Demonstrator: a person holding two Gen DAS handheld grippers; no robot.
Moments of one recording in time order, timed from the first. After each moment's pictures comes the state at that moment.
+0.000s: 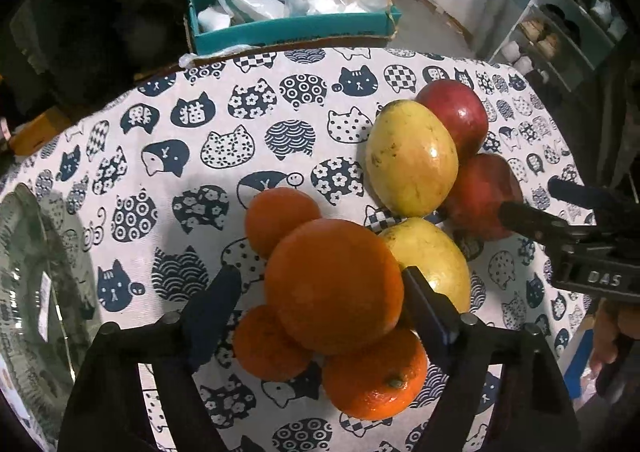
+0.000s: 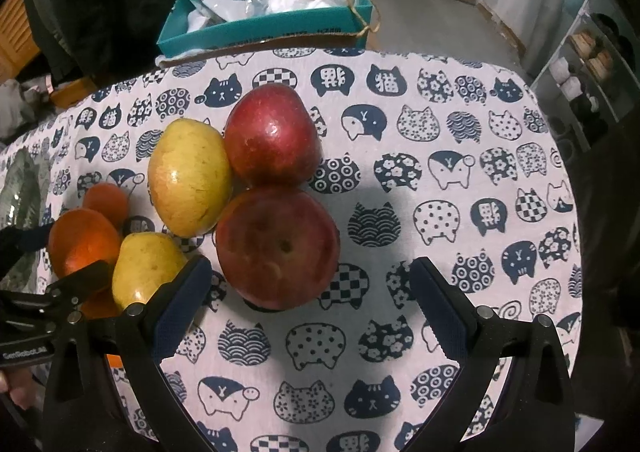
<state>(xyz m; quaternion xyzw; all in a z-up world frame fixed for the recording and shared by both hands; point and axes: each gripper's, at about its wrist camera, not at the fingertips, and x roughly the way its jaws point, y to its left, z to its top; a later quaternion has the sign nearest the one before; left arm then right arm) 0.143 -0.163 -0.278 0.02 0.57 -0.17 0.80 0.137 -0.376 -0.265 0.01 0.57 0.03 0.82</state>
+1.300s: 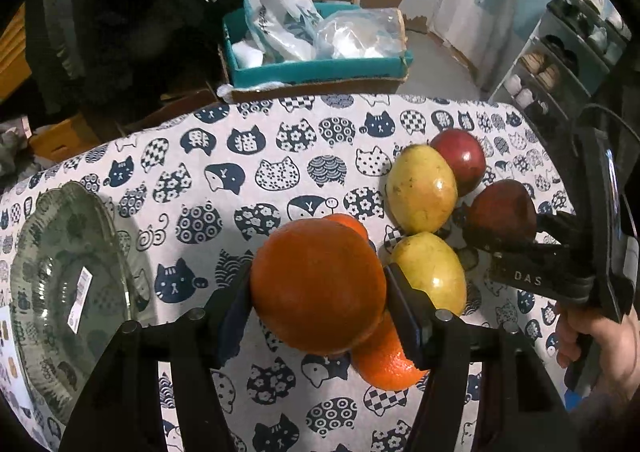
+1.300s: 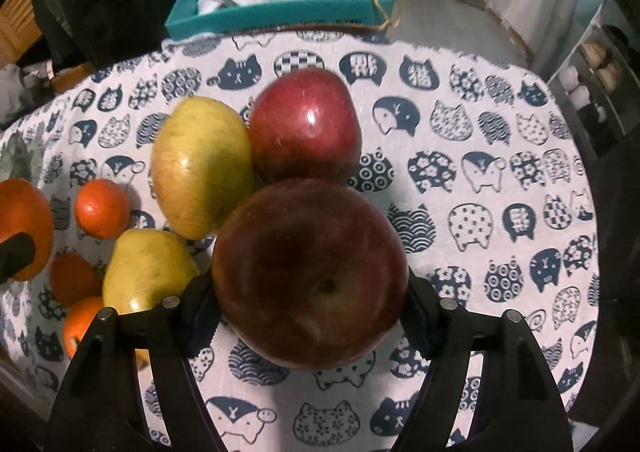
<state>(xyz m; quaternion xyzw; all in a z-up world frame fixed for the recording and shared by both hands) 0.127 -0.125 -0.236 0.00 0.52 -0.14 0.84 0.137 -0.352 -0.281 -0.01 0.56 0.04 0.82</state>
